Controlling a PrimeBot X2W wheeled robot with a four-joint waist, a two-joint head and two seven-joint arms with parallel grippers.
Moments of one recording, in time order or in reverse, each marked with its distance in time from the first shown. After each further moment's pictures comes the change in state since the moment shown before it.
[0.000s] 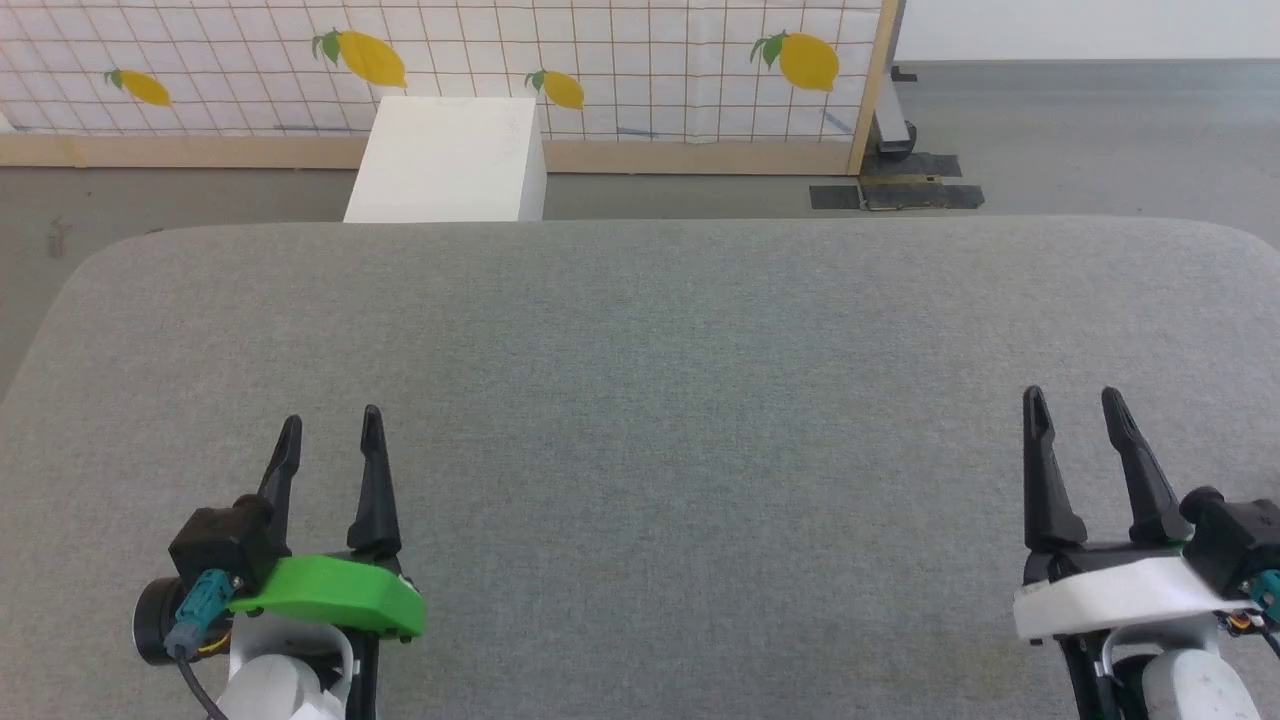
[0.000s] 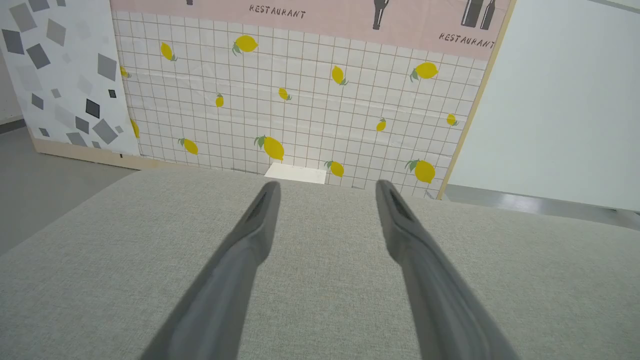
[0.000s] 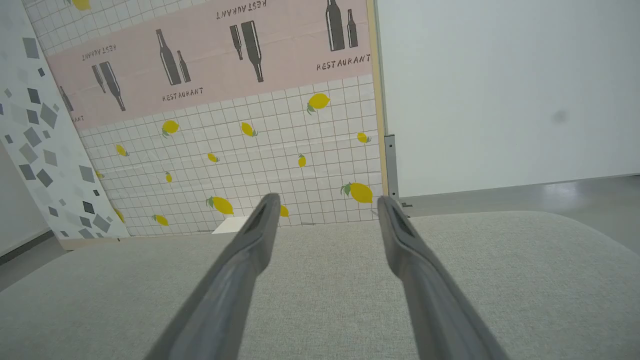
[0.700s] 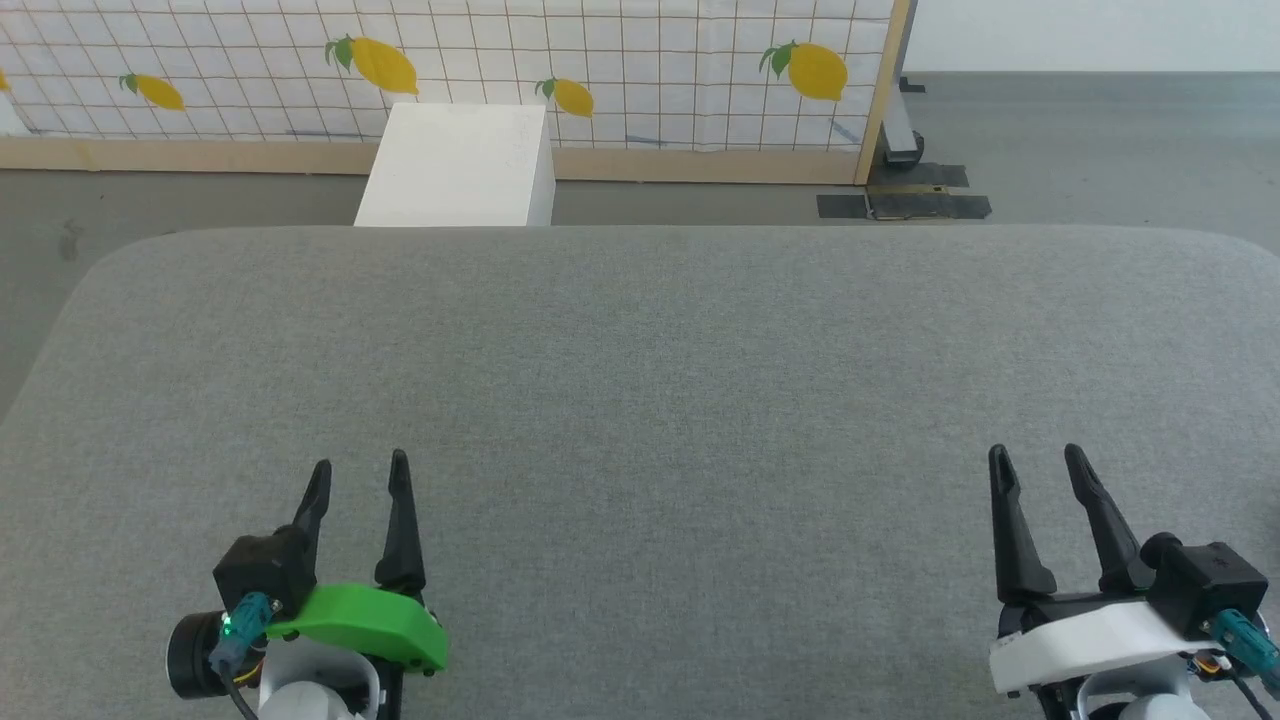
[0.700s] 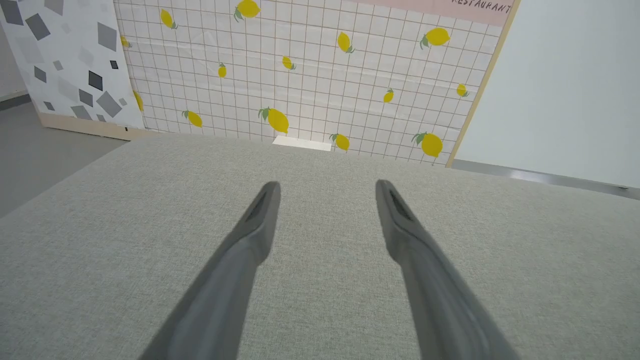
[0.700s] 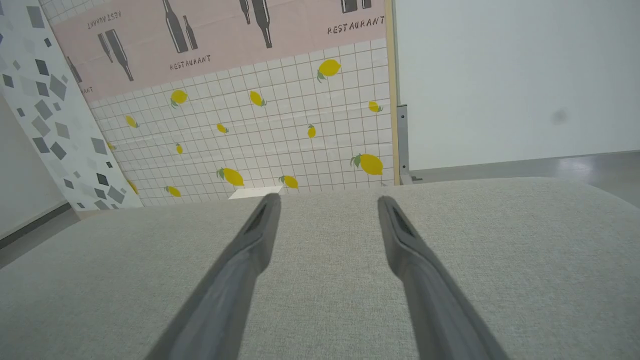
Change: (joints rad) left arm 0.019 -0.068 0.037 0.097 0.071 -0.035 -0.003; right arm 0.069 0.000 0.038 0.025 -0.001 0.000 0.000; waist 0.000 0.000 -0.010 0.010
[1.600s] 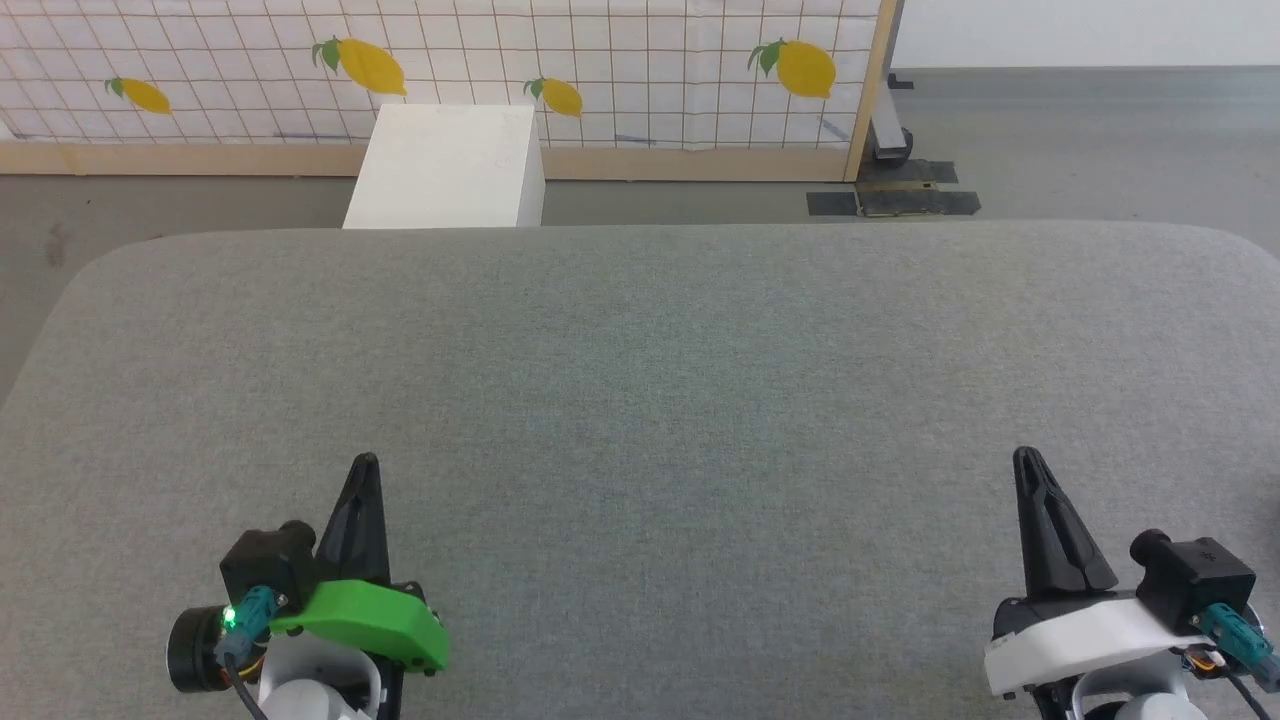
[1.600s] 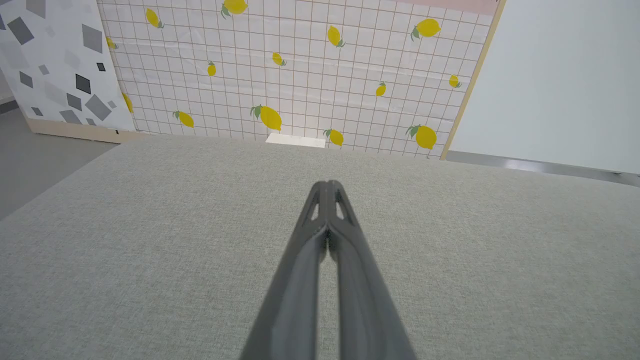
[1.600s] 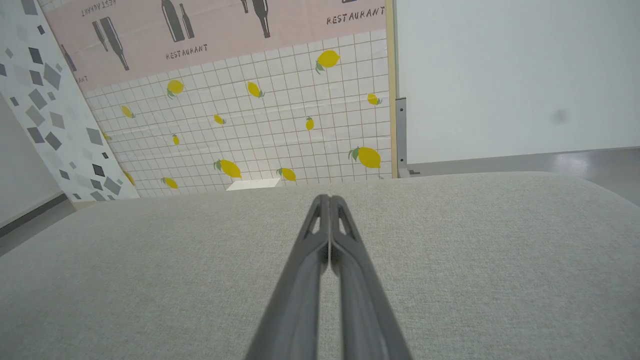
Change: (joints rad) left arm 0.000 -0.002 0.006 -0.009 0.029 -0.013 0.028; right arm 0.000 0.000 0.008 -0.003 -0.012 0.000 0.028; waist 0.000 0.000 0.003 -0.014
